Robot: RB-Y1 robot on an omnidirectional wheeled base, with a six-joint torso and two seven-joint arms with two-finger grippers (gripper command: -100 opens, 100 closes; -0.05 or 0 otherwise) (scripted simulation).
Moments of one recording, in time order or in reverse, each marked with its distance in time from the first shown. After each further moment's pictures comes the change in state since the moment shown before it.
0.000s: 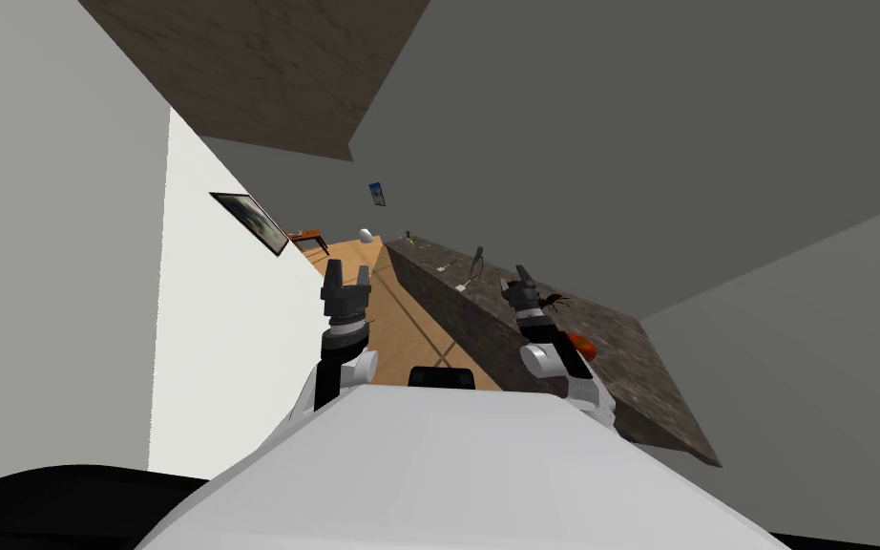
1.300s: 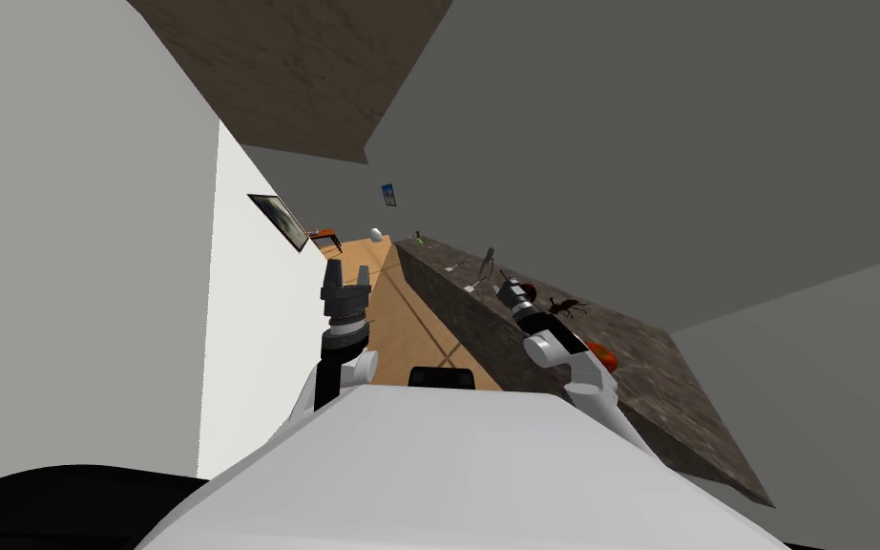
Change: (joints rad) left arm 0.000 0.000 0.000 0.000 0.000 0.000 0.000; right arm -0.091 -0.132 0.008 0.017 -0.093 0.329 0.032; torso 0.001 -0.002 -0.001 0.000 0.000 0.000
